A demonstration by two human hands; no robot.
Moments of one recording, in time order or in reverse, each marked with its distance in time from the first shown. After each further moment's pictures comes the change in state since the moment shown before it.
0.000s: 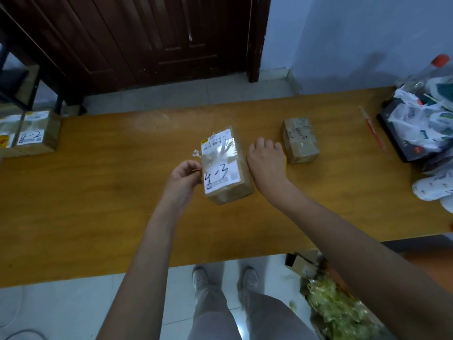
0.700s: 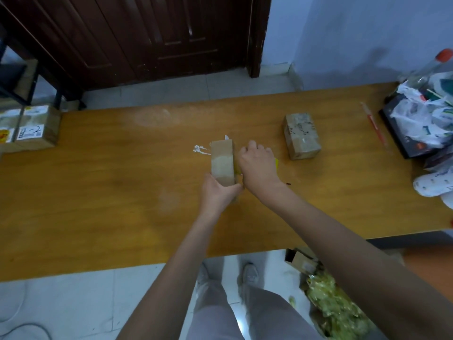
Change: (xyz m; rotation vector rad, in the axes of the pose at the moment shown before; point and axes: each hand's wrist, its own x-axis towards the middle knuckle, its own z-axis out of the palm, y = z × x) left_hand -0.019 -0.024 0.063 0.662 0.202 -0.193; right_hand -0.002 -0.019 -0.002 0.208 -0.166 -0.048
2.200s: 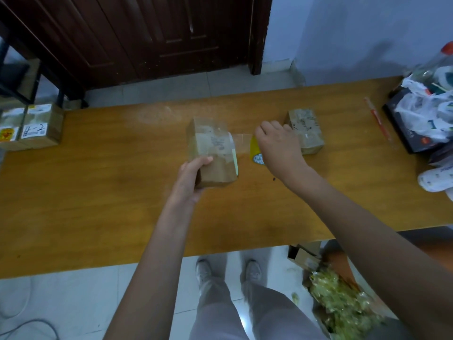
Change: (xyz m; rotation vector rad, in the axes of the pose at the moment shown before) left_hand 0.016 -0.004 -0.056 -0.868 -0.218 -0.086; right_hand 0.001 0.042 -0.019 -0.039 0.208 -0.091
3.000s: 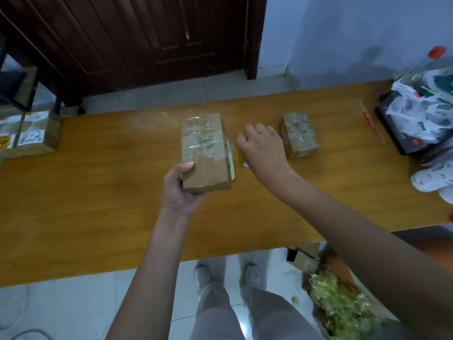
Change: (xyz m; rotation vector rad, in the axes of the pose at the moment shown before) left_hand -0.021 0.003 0.000 -0.329 -0.427 0.069; right_hand 0.002 -0.021 -0.007 -0.018 0.078 -0.057
